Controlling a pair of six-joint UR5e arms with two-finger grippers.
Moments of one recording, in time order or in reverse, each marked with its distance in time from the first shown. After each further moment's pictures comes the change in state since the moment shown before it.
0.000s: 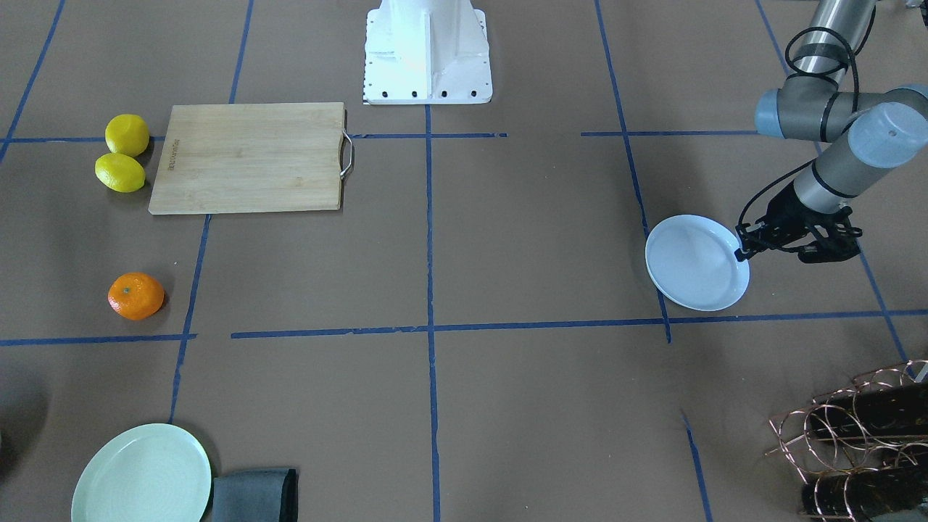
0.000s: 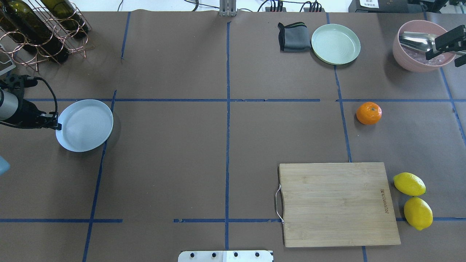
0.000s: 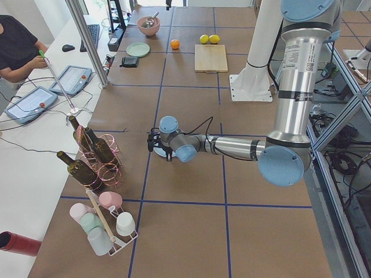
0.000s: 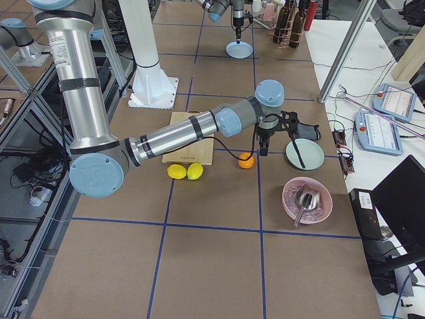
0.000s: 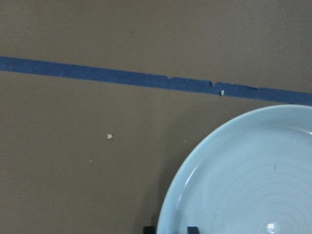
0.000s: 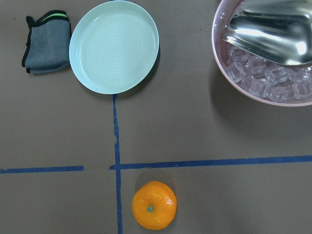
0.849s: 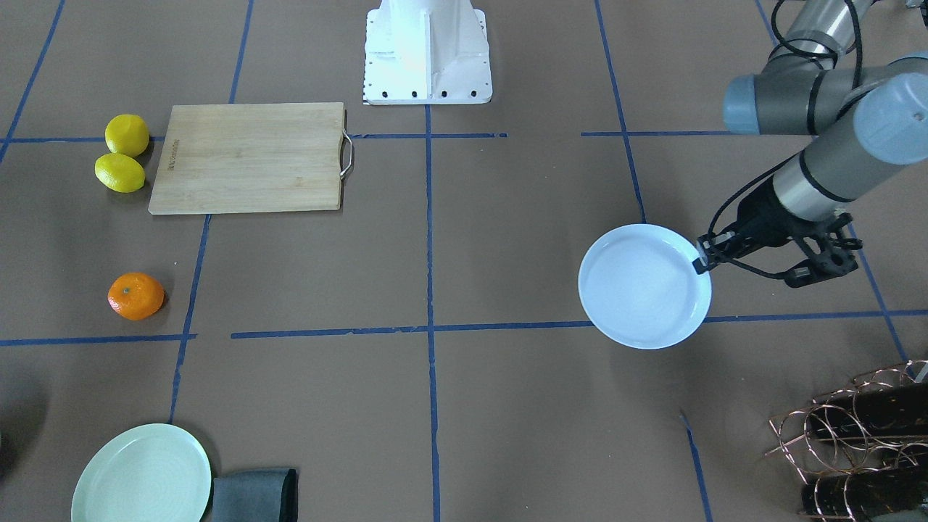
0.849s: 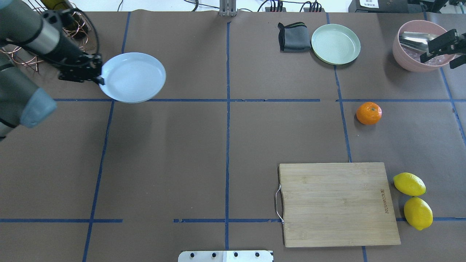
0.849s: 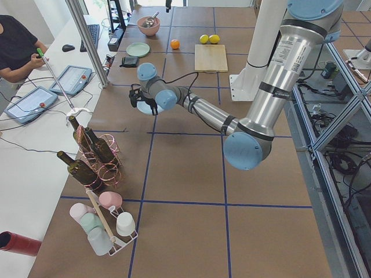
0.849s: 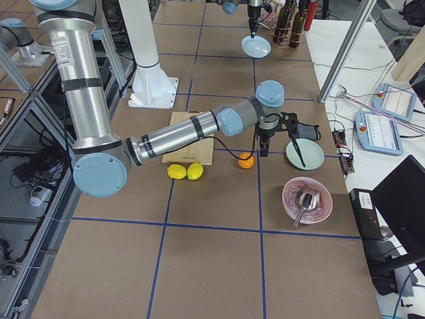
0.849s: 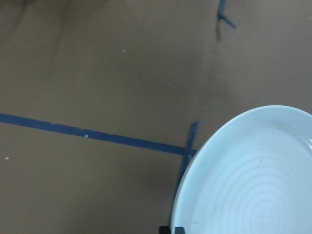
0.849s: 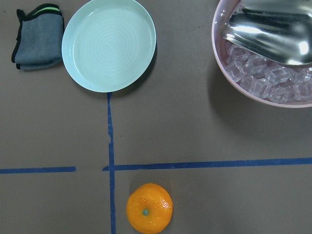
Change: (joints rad) left arm -0.029 -0.394 -0.134 0.495 -0.126 -0.229; right arm -0.029 0.009 -0.010 -0.001 -0.037 0.000
